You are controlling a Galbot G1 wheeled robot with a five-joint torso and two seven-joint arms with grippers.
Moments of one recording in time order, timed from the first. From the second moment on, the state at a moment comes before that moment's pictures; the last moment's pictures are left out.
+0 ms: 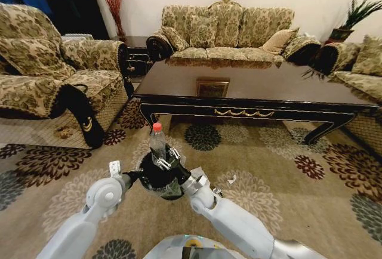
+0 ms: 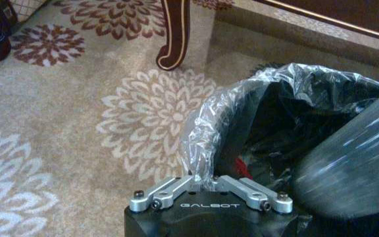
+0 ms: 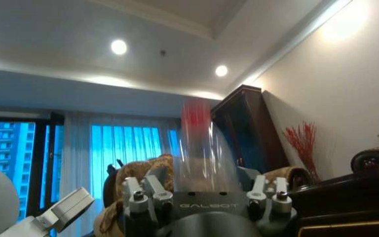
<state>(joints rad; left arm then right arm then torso) 1.41 -0.93 -0.53 -2.18 -1.26 0.74 -0.68 -0.81 1.23 -0.49 1.62 0.59 0.64 -0.08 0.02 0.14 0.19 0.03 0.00</state>
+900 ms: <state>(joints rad) 1.43 -0.92 -0.66 -2.22 -1.27 0.74 -0.68 -0.84 1.16 -0.37 1.70 0.60 0.56 0.07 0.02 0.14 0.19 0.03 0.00</state>
